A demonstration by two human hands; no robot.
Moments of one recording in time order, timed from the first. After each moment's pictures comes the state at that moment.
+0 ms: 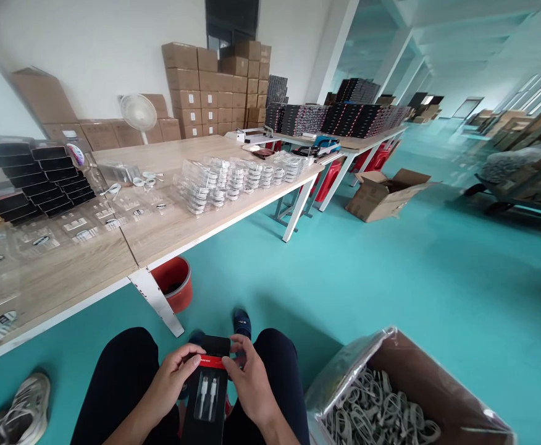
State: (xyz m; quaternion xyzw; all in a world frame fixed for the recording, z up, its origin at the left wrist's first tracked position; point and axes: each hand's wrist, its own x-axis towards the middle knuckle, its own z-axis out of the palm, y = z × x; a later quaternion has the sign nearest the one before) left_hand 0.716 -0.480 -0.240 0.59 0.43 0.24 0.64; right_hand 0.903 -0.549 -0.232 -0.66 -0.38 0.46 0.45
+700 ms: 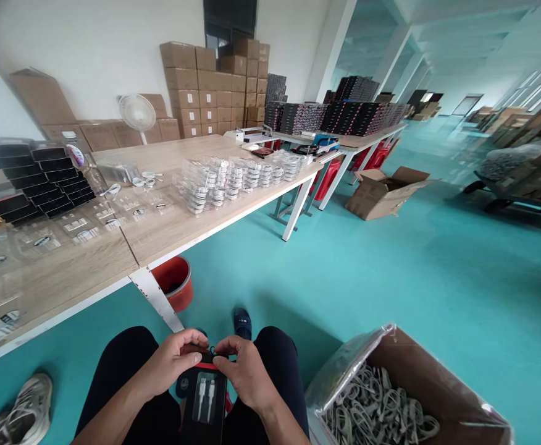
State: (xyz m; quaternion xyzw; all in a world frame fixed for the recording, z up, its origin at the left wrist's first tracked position) left_hand 0.714 -0.455 -0.188 0.62 0.38 0.17 0.66; right_hand 0.897 -0.531 -0.188 -0.64 -0.43 0.49 0.41
